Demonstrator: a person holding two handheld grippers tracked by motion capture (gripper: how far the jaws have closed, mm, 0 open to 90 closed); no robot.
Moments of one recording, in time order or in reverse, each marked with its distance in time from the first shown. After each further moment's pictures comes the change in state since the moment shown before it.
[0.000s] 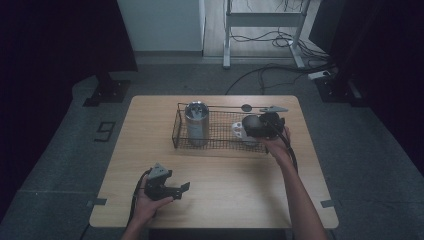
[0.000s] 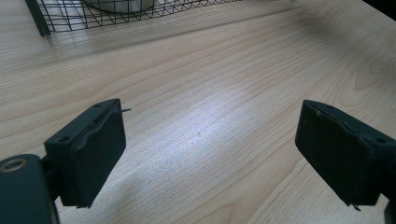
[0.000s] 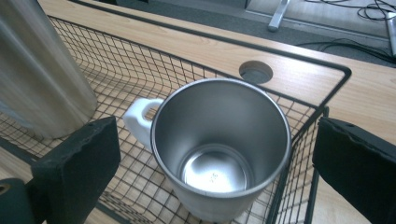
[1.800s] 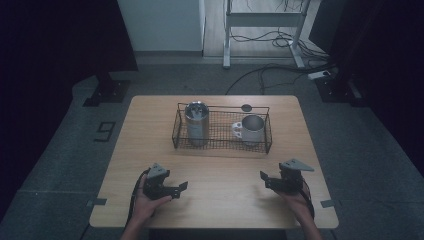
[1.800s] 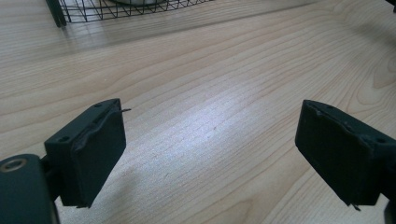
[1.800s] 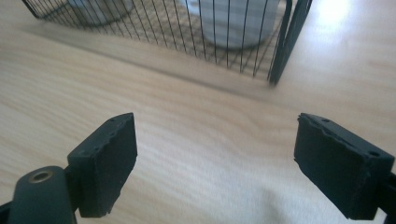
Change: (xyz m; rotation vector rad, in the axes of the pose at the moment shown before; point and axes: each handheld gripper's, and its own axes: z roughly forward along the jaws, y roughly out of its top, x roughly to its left) left arm 0.008 -0.004 0.002 0.014 0.028 -0.013; right arm 0.005 -0.155 -0.080 -0.023 0.078 0.053
